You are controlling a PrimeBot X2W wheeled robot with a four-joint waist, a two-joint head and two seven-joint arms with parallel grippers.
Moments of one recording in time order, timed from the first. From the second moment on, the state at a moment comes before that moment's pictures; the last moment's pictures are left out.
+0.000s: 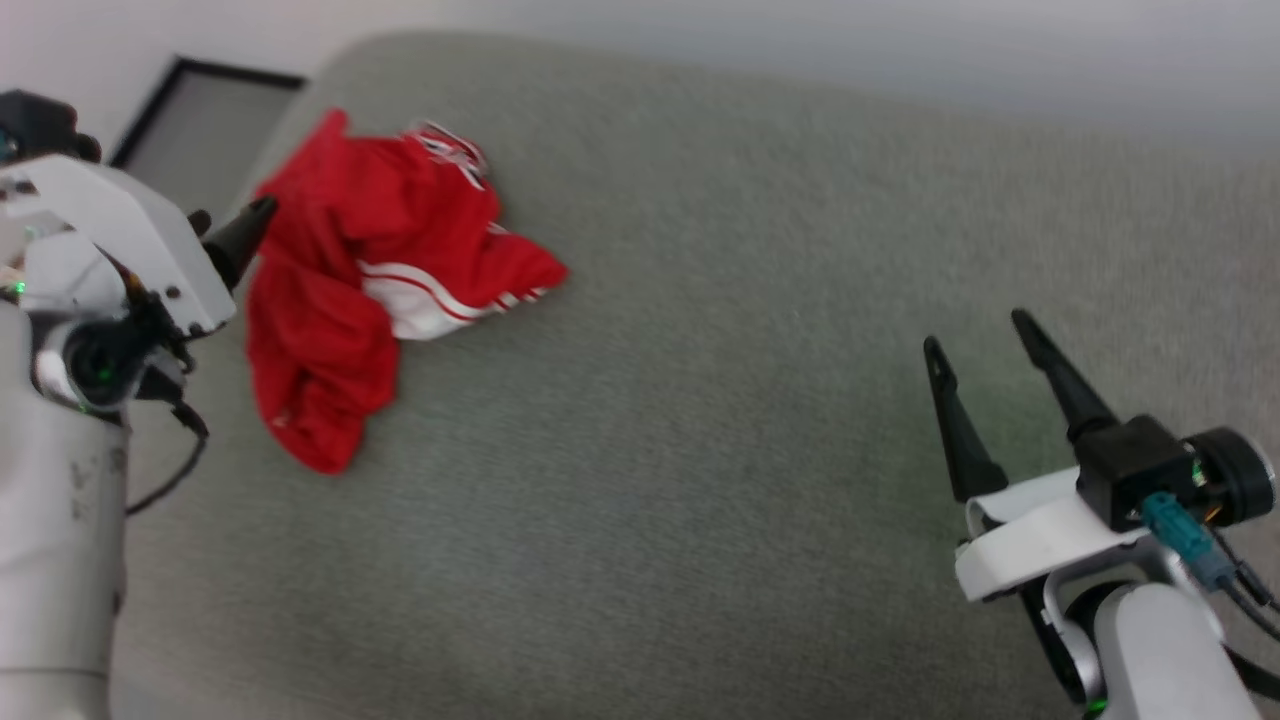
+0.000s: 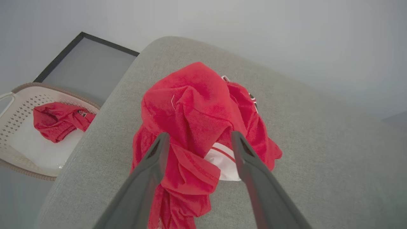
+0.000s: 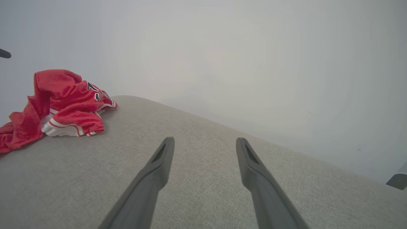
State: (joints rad) left arm -0.85 0.43 -0.04 0.64 -0.68 -0.13 0.56; right arm -0.26 -0.08 0.11 0.08 -0.02 0.13 -0.13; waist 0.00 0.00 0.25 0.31
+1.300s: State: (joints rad) left arm -1.15 0.44 -0.12 1.08 -0.69 -0.12 0.59; right arm -0.28 -0.09 0.13 -0.05 0.03 0.13 -0.04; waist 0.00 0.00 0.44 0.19
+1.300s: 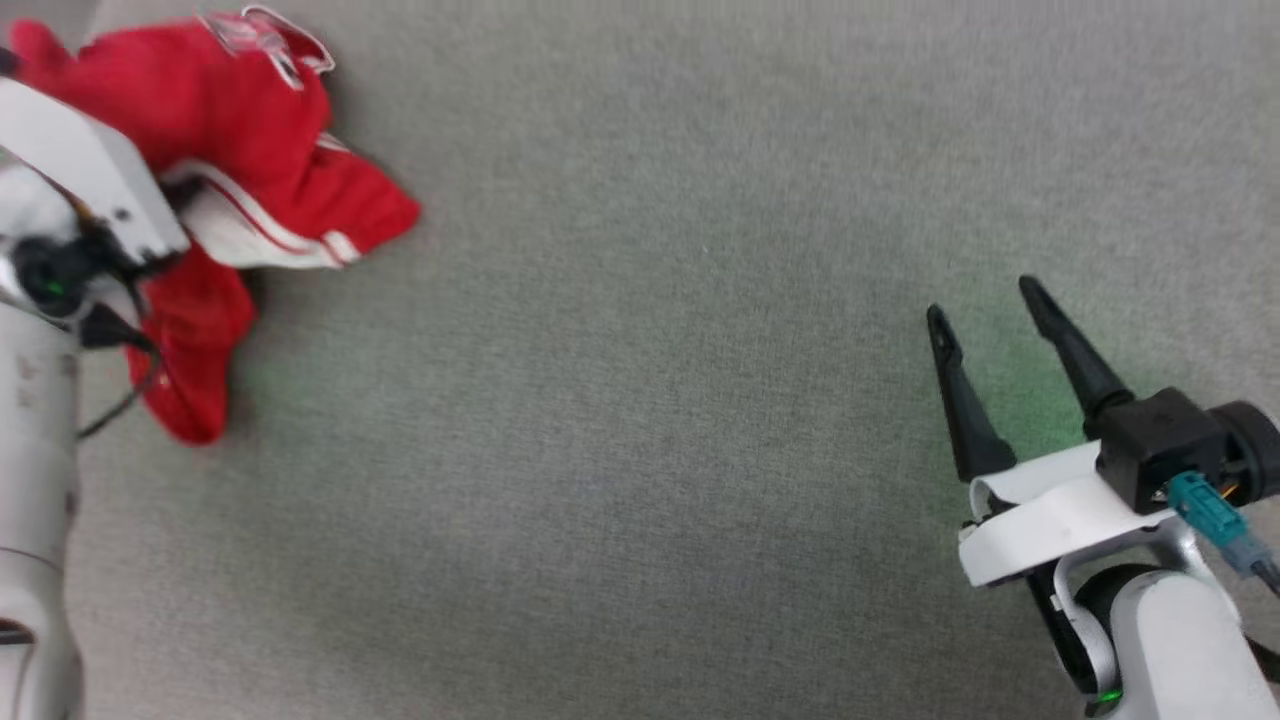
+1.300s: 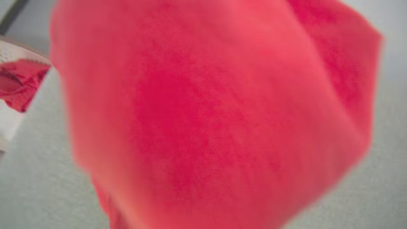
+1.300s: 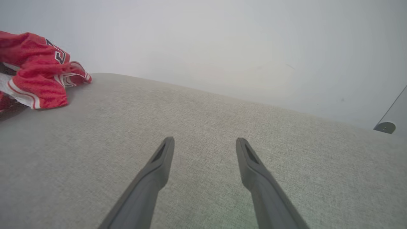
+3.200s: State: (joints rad) left arm -0.52 0.36 -0.43 0.22 -0.80 0.13 0.99; right arm -0.21 -0.05 -0.11 0.24 0.15 0.13 -0.24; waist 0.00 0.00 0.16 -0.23
